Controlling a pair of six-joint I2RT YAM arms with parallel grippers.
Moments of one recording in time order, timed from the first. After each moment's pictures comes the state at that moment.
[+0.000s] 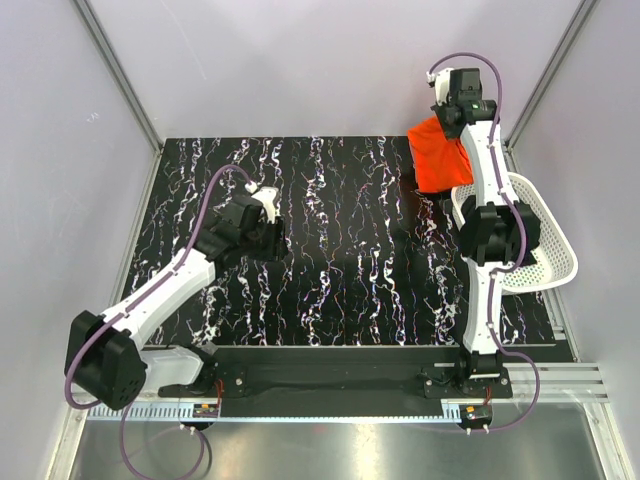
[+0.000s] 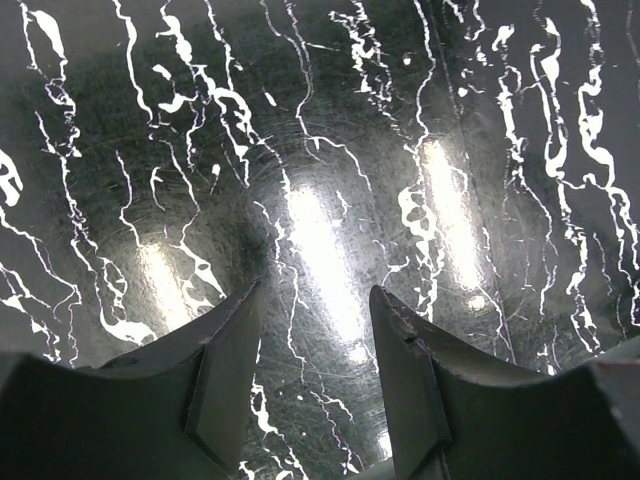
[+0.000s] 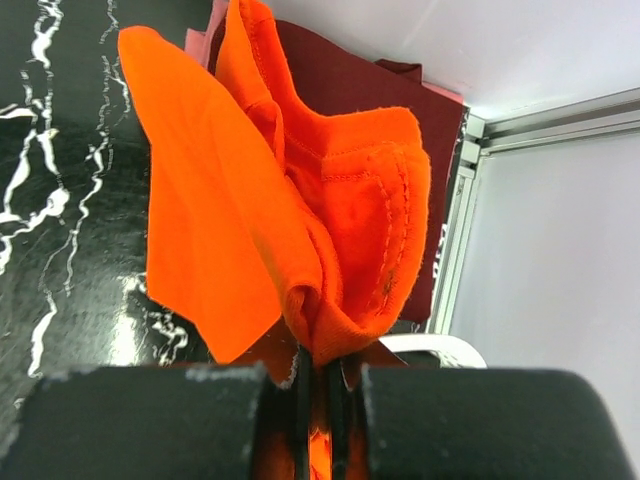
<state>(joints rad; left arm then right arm) -0.50 1.23 0.92 -0.49 0.06 -0.29 0.06 2.34 2.54 -0.90 0.18 -0.41</state>
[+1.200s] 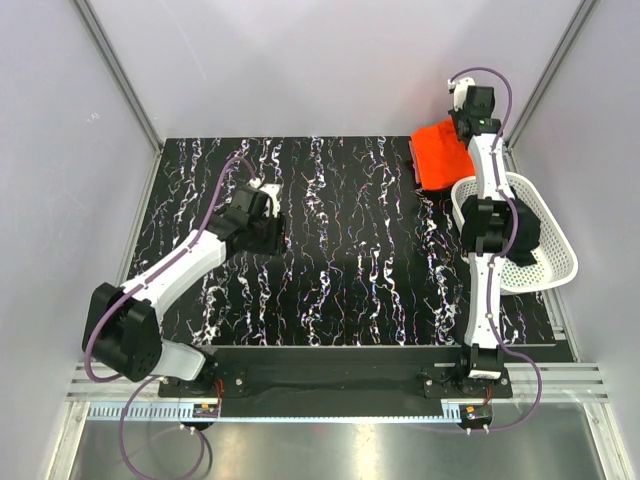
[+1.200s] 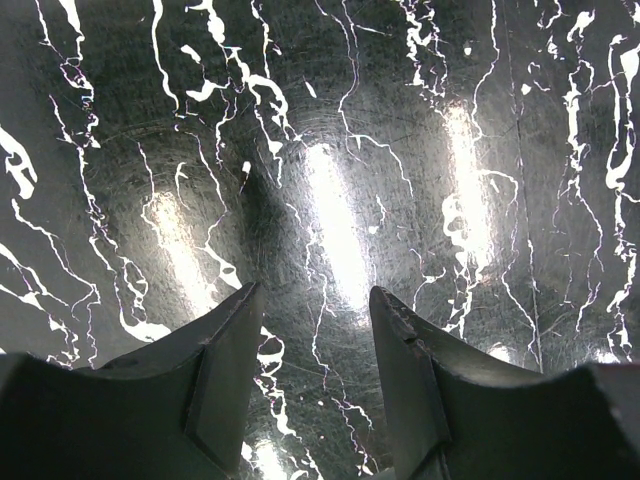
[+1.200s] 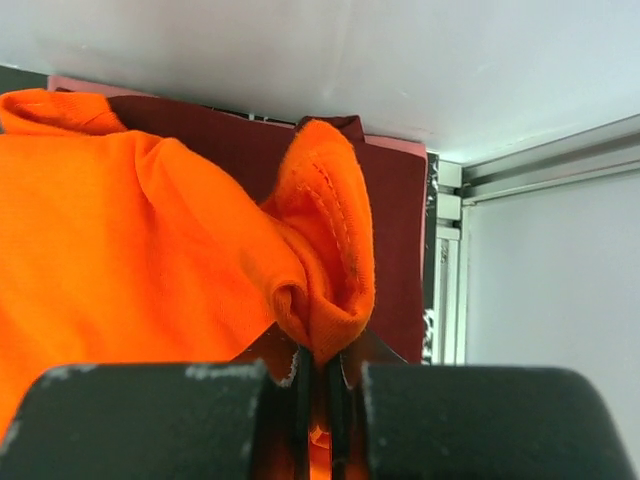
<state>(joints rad) -0.46 1.39 1.02 -0.55 0.06 -0.28 -0.07 2.63 2.69 -0.61 0.14 -0.41</state>
